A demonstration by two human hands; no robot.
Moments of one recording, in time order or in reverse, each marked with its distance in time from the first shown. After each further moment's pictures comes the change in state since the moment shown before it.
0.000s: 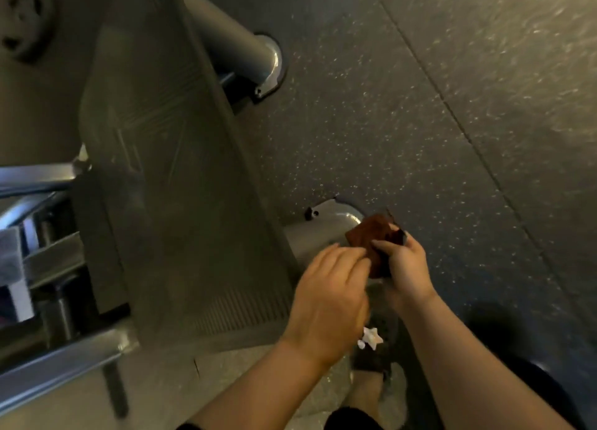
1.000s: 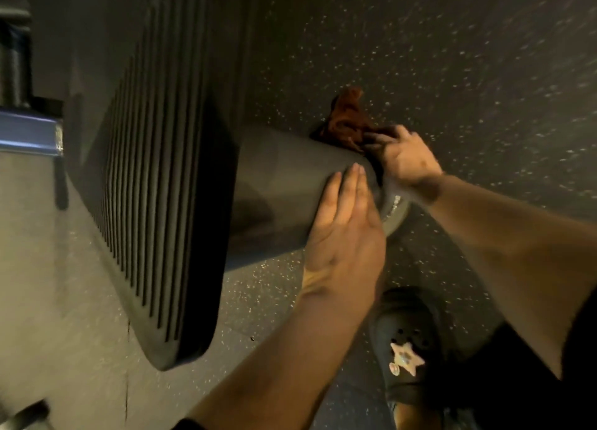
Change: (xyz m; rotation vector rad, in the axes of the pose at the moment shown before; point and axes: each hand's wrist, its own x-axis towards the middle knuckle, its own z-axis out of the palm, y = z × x) left_hand 0.073 -0.025 0.135 0.373 -0.456 -0.676; right_hand 0.273 0.041 0.048 -2.179 -0.929 -0.831
